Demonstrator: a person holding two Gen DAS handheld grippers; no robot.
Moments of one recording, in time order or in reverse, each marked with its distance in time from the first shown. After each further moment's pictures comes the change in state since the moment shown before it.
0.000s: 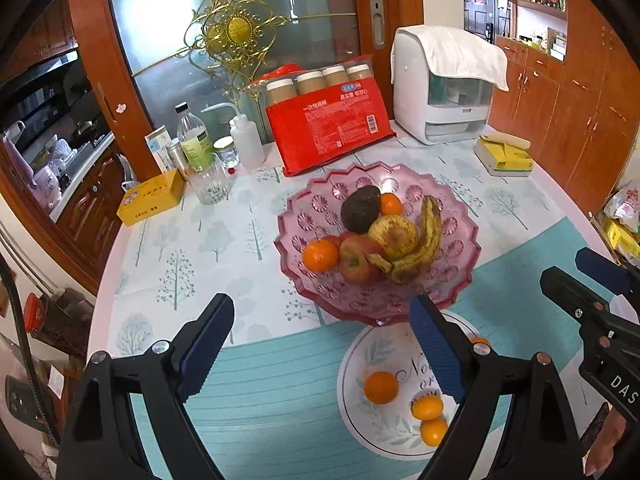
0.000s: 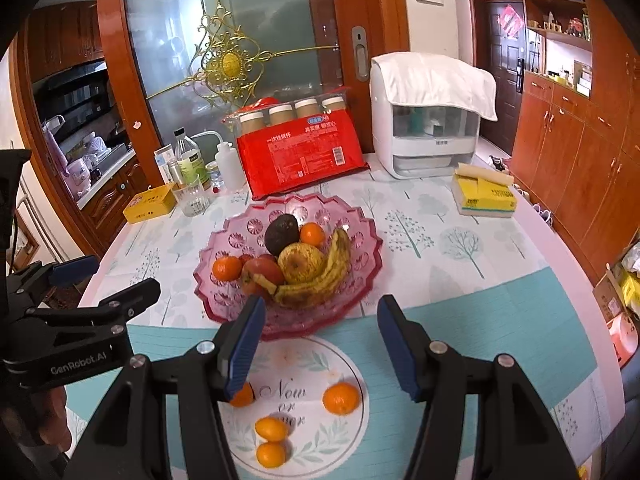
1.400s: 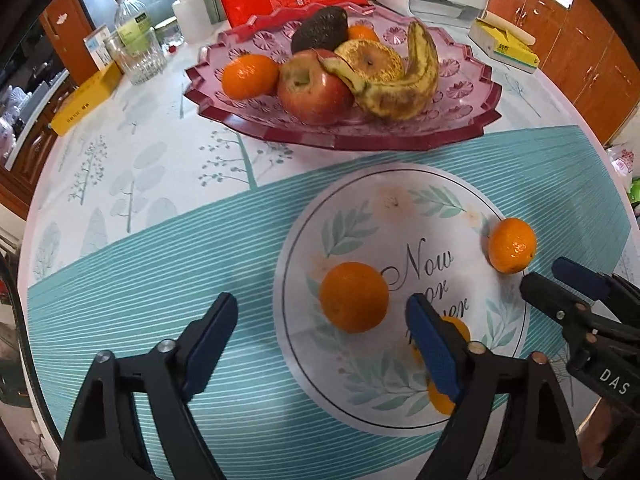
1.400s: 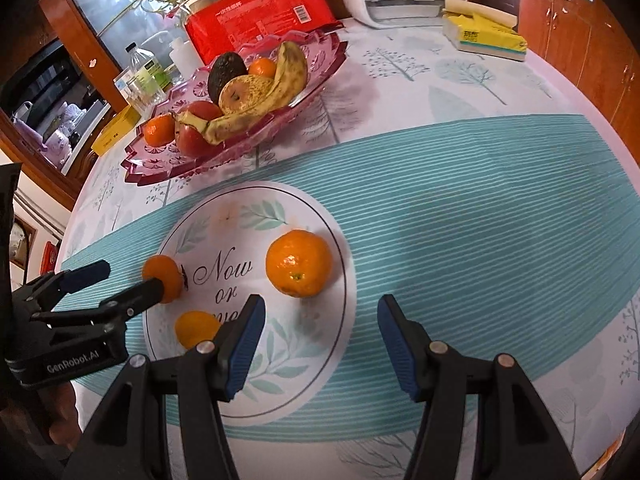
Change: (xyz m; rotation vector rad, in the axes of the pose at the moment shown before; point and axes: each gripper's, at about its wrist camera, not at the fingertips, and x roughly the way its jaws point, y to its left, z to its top) left arm 0.124 -0.035 -0.098 0.003 0.321 -0.110; right arm 0.103 -0.039 -0.110 0.122 0.338 0.063
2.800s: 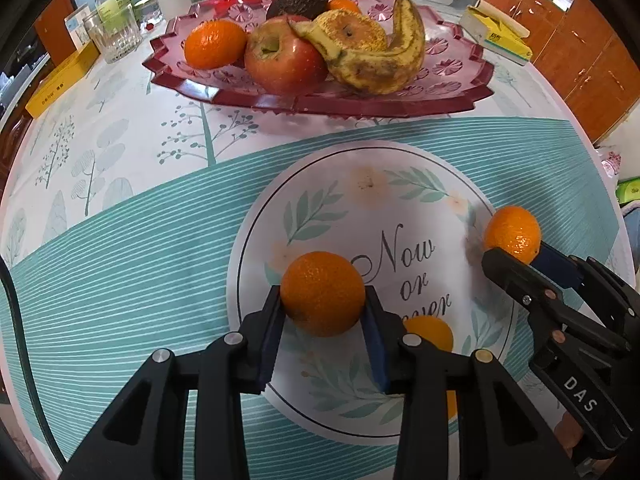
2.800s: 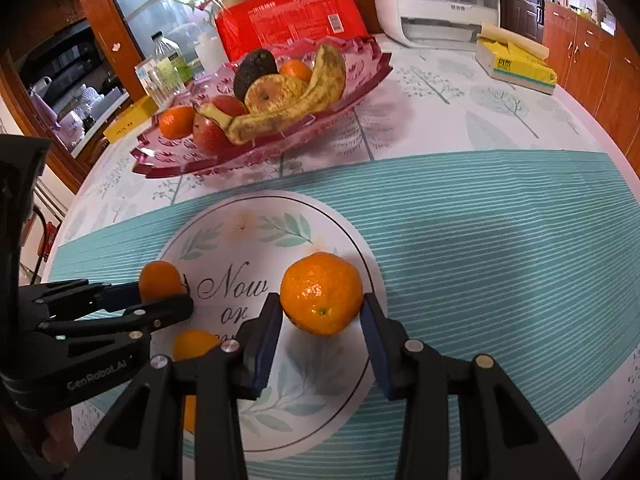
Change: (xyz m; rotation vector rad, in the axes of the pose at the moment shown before) left arm 0.018 -0.011 -0.002 -0.015 0.038 -0.076; right arm 0.010 0.017 0.001 -0.099 -0.089 0.015
